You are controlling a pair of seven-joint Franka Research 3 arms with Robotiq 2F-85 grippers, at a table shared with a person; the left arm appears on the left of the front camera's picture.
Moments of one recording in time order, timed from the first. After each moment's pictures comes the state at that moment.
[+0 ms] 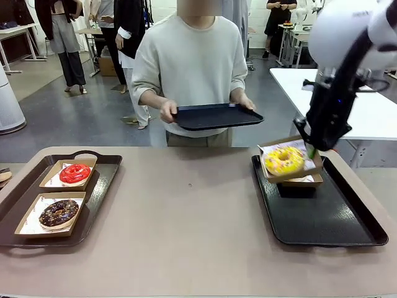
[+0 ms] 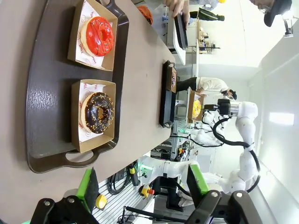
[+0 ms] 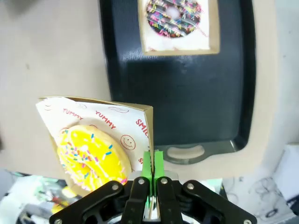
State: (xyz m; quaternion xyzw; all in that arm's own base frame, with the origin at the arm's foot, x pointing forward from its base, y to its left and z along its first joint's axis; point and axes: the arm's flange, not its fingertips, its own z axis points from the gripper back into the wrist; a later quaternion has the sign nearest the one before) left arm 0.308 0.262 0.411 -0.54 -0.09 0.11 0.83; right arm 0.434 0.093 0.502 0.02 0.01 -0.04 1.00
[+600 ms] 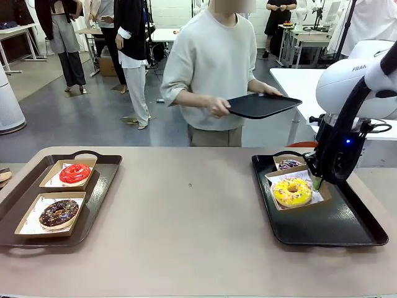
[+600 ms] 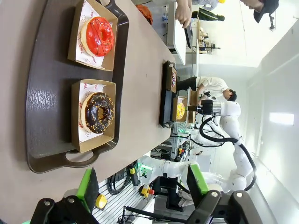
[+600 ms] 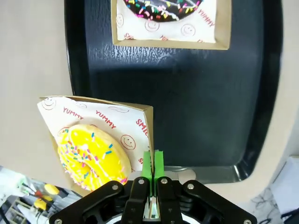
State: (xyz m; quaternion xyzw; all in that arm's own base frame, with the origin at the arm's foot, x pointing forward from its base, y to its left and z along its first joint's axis) left arm 0.308 0.262 0.411 -0.54 -0.09 0.11 0.83; right arm 0.432 0.057 0.410 0.05 0.04 0.00 1.00
